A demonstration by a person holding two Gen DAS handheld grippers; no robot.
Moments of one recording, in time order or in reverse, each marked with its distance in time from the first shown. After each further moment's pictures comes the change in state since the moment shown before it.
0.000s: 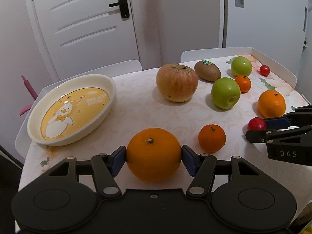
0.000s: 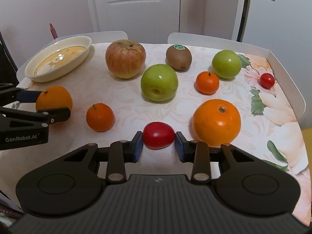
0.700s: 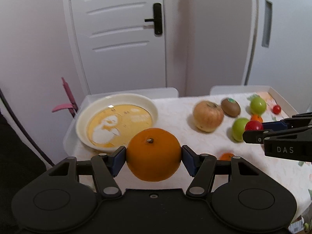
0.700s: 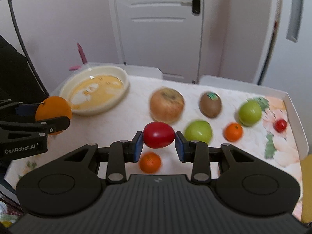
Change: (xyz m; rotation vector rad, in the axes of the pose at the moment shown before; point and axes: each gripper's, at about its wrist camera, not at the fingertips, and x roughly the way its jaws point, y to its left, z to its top) left arm -0.078 0.055 0.021 -0.156 -0.076 0.094; right arm -0.046 0.052 0.070 -0.060 -0.072 0.103
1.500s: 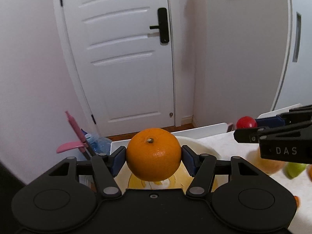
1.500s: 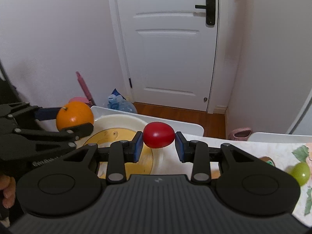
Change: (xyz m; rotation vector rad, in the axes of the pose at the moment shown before) left arm 0.116 0.108 0.091 0.088 -0.028 -0.044; right arm 0.120 0.074 0.119 0.039 -0.034 -0.008
